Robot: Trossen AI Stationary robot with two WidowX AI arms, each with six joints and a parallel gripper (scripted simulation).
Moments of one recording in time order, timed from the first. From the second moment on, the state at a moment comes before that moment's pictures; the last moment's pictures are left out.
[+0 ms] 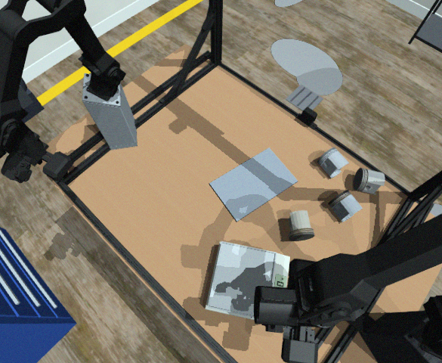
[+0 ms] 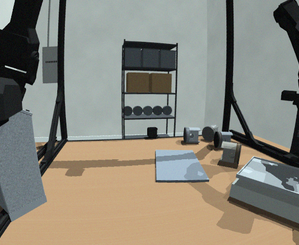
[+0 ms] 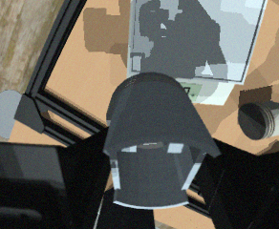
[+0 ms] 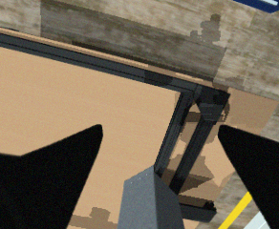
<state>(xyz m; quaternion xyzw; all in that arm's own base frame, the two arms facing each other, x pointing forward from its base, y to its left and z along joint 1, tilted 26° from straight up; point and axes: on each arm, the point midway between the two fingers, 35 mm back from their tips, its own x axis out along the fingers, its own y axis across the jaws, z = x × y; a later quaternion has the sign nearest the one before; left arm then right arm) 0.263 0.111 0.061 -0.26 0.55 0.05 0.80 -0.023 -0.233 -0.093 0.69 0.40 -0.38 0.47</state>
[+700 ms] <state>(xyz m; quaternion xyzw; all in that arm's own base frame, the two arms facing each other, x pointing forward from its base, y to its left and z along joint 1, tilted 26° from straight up) 0.244 0.193 0.034 -0.34 0.54 0.11 0.76 -0.023 -0.233 -0.093 0.69 0.40 -0.38 0.47</state>
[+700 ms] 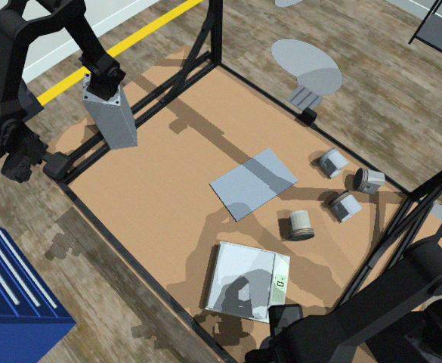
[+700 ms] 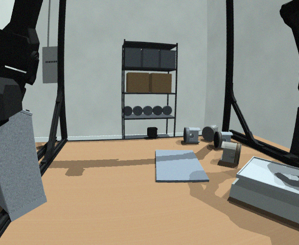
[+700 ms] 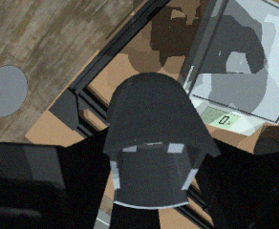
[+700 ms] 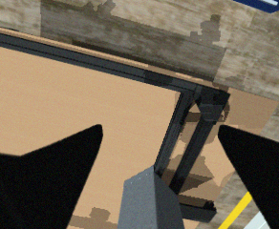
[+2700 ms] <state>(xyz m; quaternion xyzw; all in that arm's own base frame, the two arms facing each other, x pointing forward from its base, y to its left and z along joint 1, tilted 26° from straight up) 0.249 0.198 0.030 0.19 0.61 -0.19 0.75 -0.023 -0.233 -0.093 0.69 0.40 -0.38 0.47</state>
